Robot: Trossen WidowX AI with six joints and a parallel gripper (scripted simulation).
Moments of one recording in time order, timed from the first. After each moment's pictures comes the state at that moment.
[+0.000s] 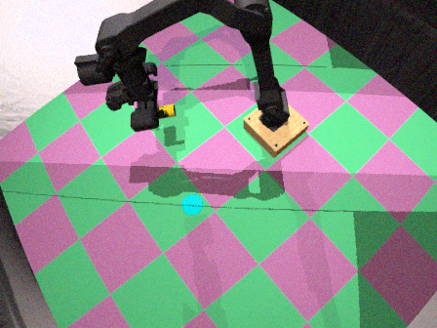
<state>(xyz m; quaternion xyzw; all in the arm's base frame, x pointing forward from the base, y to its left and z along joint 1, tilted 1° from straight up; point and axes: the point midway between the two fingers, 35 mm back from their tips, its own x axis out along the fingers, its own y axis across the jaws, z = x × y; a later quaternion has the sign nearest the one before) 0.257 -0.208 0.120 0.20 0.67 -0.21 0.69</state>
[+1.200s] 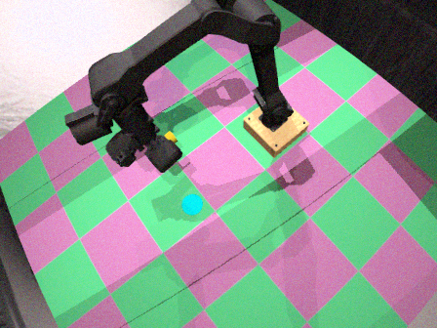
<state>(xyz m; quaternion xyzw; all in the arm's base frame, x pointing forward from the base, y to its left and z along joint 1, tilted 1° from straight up) 0.317 -0.108 0.128 -0.02 0.70 0.01 0.72</state>
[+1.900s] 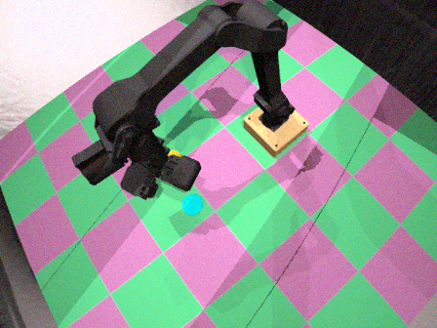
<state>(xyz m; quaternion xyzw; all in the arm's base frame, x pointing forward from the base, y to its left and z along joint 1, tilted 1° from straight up) 0.335 -0.042 0.132 -0.15 0.68 0.14 0.70</state>
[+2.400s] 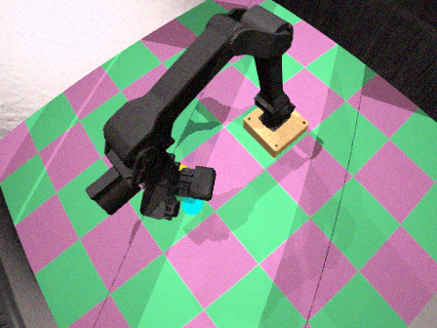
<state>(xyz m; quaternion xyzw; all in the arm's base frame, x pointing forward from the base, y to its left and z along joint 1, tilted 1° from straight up) 0.339 0.007 0.135 -0.24 0.66 0.23 0.68</state>
